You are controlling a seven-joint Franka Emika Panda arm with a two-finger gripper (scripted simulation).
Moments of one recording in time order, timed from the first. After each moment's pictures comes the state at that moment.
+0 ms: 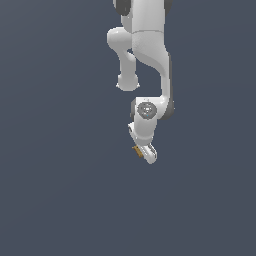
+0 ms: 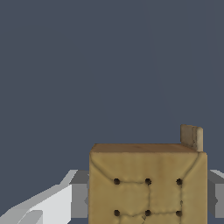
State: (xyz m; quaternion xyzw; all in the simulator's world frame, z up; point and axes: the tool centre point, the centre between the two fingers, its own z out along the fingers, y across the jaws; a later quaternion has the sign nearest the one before) arm -0.025 0.066 0.012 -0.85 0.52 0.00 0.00
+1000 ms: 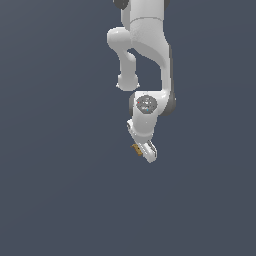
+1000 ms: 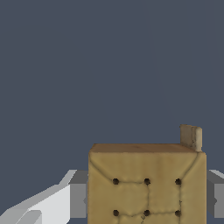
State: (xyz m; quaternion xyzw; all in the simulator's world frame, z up) arm -0.015 0.060 0.047 -0.85 0.52 0.00 0.00
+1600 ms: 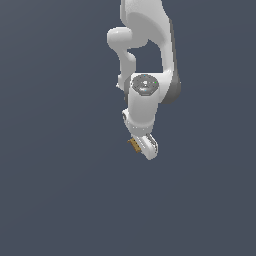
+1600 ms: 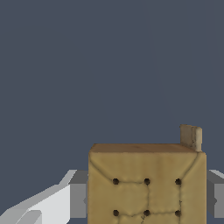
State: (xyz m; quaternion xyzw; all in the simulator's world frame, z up) arm 0.012 0.043 0.134 -0.85 0.52 0.00 0.00
